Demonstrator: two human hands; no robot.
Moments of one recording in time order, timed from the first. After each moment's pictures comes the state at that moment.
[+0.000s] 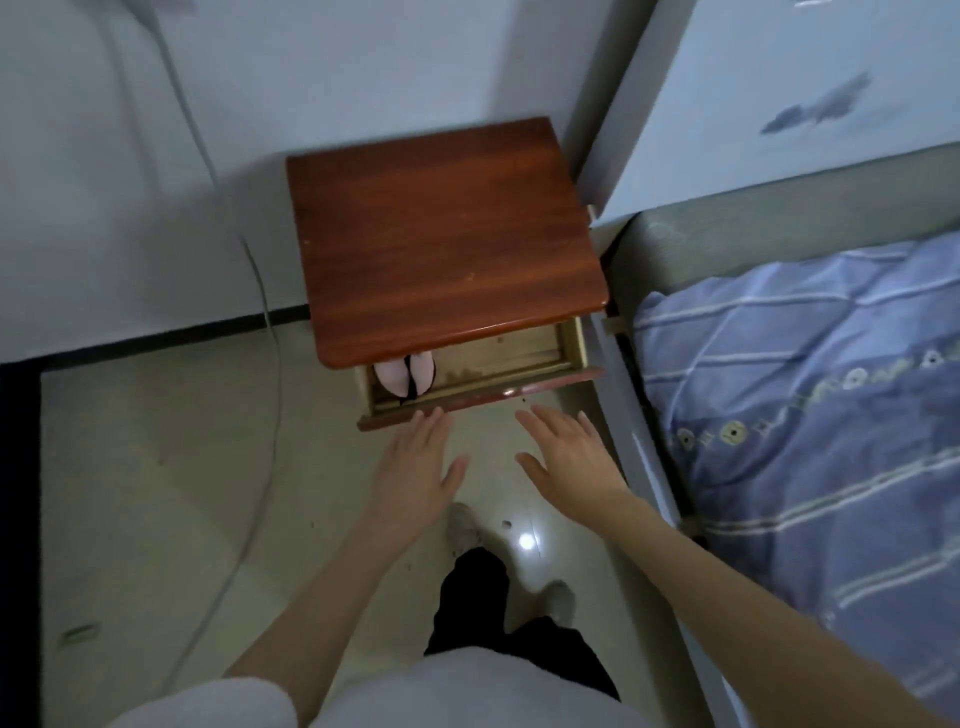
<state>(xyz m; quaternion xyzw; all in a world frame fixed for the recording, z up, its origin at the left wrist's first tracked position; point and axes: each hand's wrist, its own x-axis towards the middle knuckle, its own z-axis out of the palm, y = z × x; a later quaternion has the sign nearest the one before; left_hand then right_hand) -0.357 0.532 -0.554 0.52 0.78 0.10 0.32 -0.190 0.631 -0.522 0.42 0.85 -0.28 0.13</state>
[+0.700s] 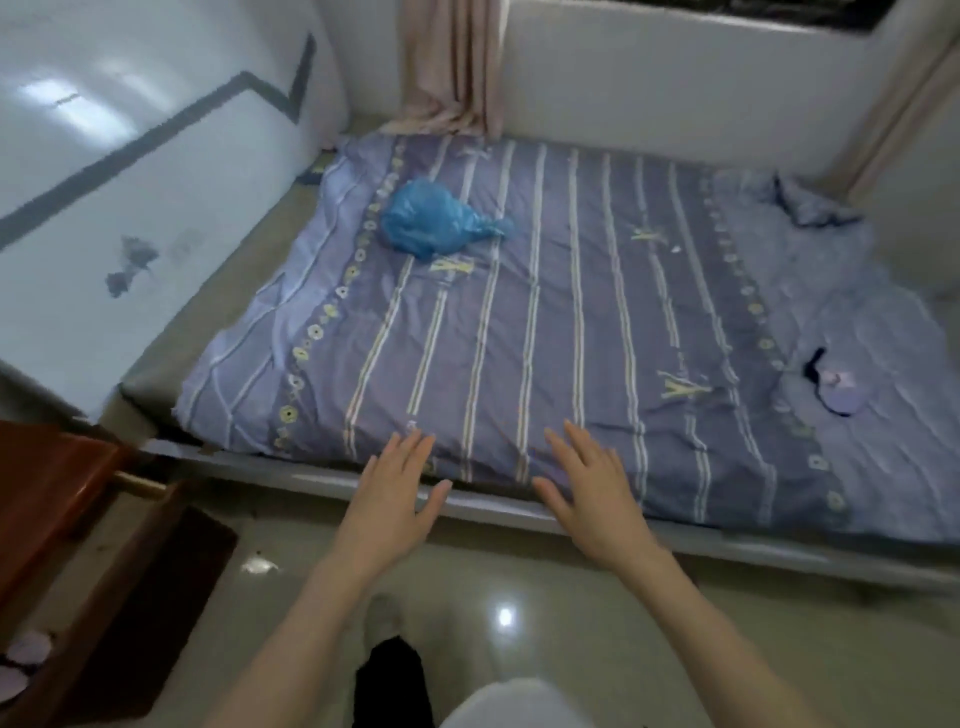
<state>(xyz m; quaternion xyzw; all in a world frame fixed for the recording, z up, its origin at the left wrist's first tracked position) 0.019 0.387 -0.378 0.90 0.34 0.08 0.25 0.199 0.243 -0.365 0.85 0.48 -0.11 -0.18</state>
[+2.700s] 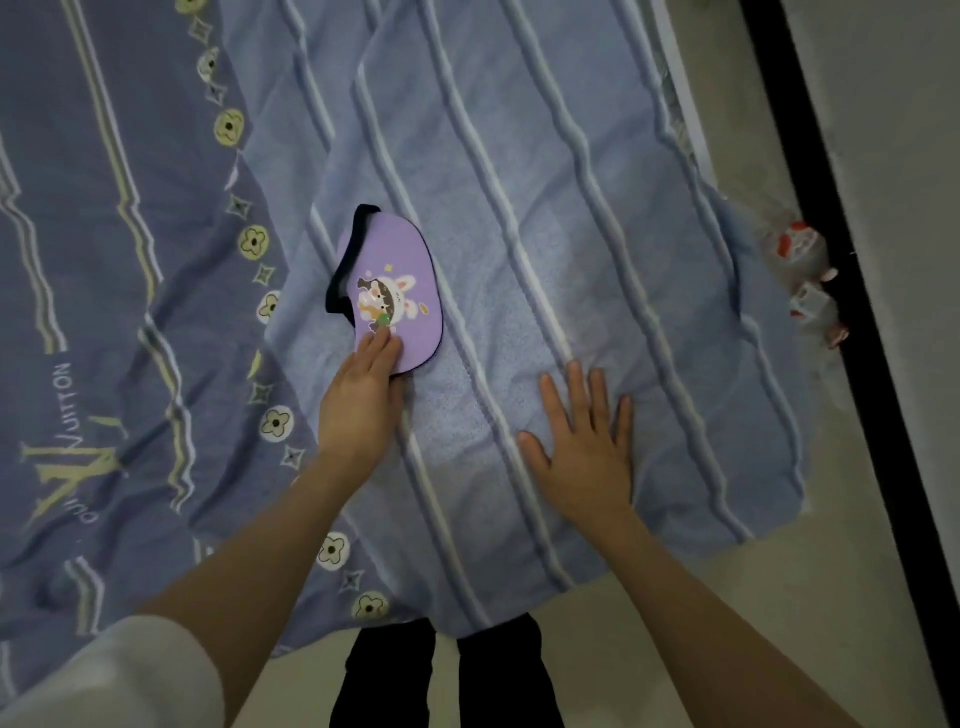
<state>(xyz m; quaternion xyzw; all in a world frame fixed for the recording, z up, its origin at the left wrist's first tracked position) 0.934 0.058 -0.665 0.92 0.27 -0.09 0.25 0.981 -0.170 -0.691 0.95 0.22 -0.19 -0.09</state>
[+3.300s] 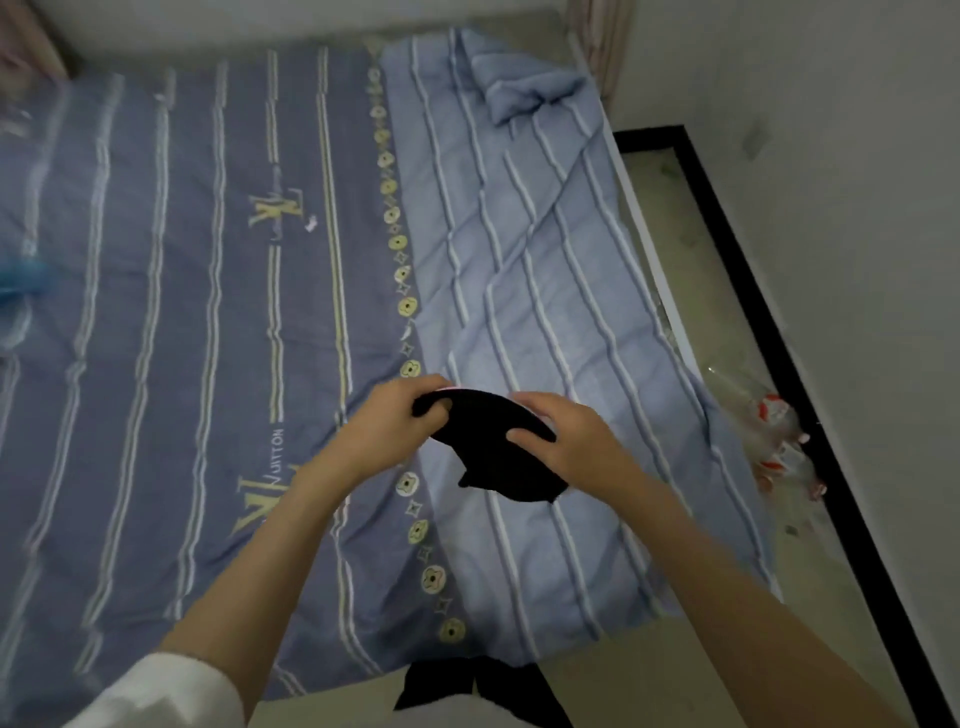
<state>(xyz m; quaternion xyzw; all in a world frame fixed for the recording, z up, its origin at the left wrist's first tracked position) 0.912 0.121 -0.387 0.89 0.18 -0.07 0.42 1.012 -0.064 -0.428 0.83 0.35 -0.27 -0.34</state>
